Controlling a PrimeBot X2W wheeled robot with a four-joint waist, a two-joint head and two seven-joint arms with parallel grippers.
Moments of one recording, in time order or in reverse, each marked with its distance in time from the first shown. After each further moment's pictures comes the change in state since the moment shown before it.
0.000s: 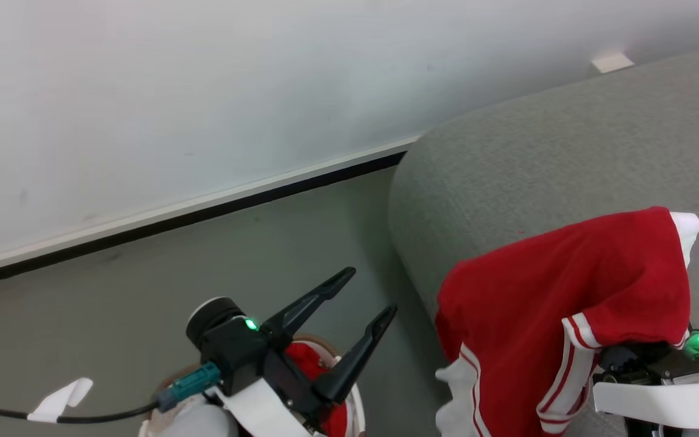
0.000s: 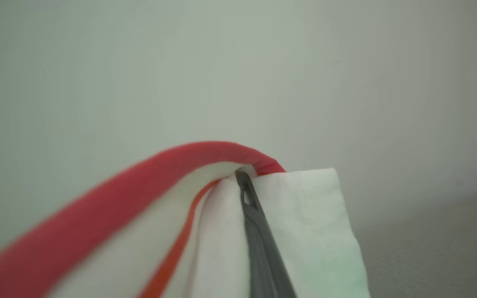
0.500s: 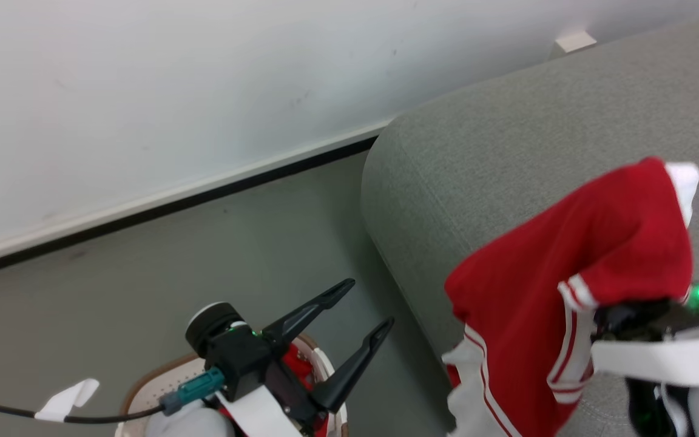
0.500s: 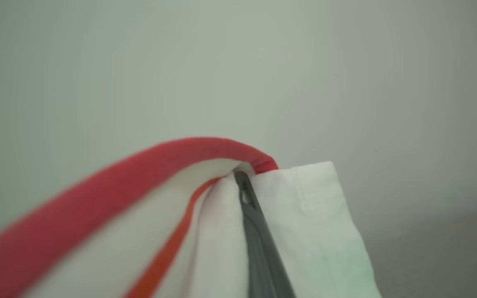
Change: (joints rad) left arm 0.012 -0.008 0.007 0.048 0.053 -0.016 0.000; right arm -0.086 0.000 0.027 -0.041 0.013 0.000 0.071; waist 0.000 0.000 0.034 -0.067
